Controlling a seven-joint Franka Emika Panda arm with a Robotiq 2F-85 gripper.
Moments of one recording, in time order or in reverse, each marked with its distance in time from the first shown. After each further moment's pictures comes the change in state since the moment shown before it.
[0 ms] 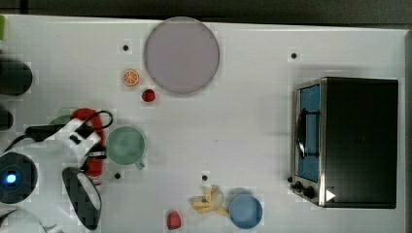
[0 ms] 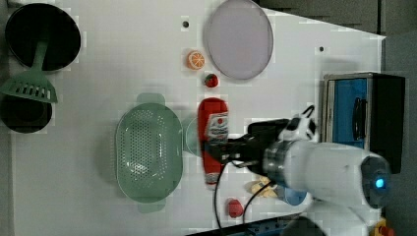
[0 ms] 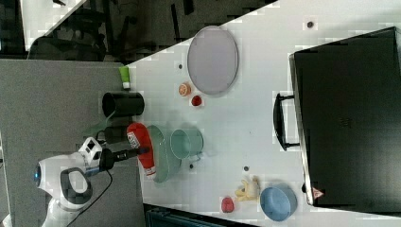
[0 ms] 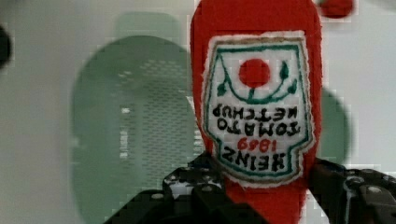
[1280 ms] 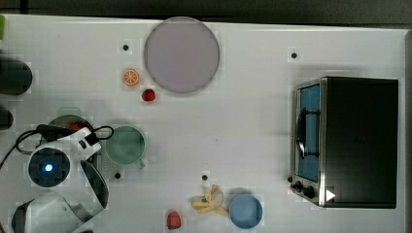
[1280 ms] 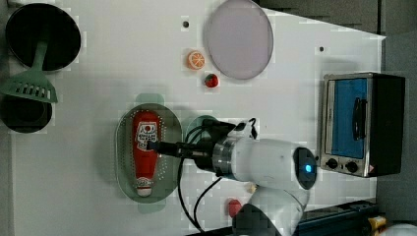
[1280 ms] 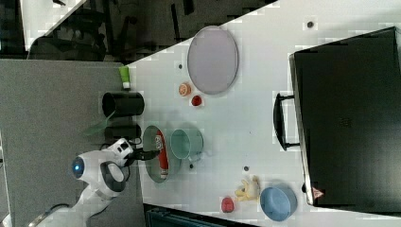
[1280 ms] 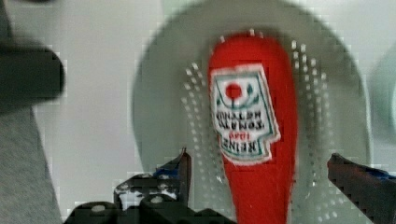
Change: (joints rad) arm 0.024 0.319 0.042 -0.014 -0.015 0.380 0.253
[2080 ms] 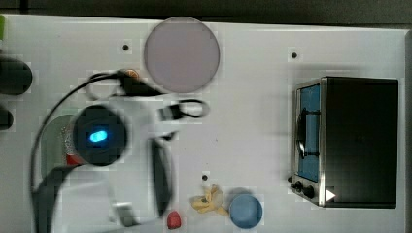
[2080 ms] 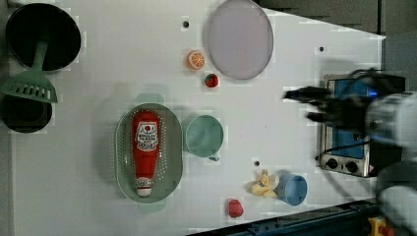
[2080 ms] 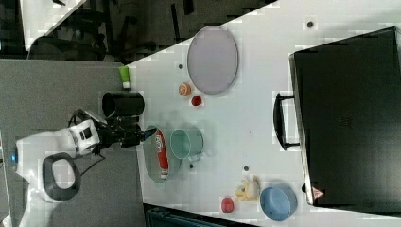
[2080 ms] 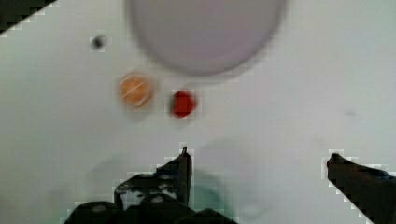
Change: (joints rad) arm -0.207 -0.465 -0.243 0.115 -0.008 -0.589 0.008
